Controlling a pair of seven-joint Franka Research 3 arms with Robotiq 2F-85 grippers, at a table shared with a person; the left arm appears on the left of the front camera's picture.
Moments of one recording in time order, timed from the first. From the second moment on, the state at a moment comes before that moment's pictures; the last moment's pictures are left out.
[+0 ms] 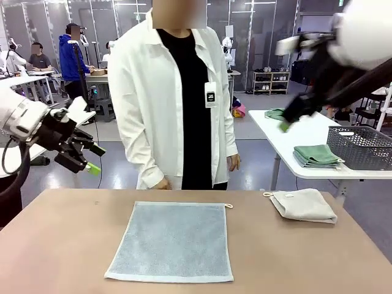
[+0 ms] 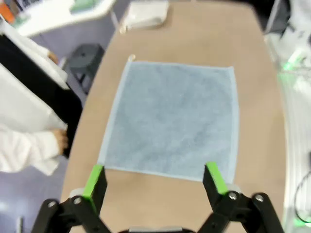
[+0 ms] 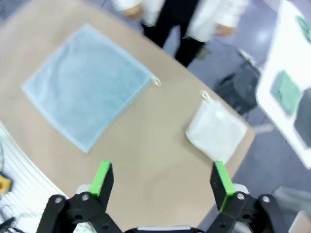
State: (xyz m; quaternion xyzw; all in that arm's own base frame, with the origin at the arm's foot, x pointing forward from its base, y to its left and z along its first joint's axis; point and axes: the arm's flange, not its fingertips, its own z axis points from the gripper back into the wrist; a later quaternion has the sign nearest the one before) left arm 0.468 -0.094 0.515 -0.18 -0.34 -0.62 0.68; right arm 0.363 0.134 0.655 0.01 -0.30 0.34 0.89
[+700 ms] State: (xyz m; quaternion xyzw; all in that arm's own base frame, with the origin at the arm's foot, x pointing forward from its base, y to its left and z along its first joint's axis) left arm 0.414 -0.173 0.518 -0.03 -0.20 -0.69 0.69; right arm 0.380 0.284 0.533 -0.09 -0.19 0.64 0.74
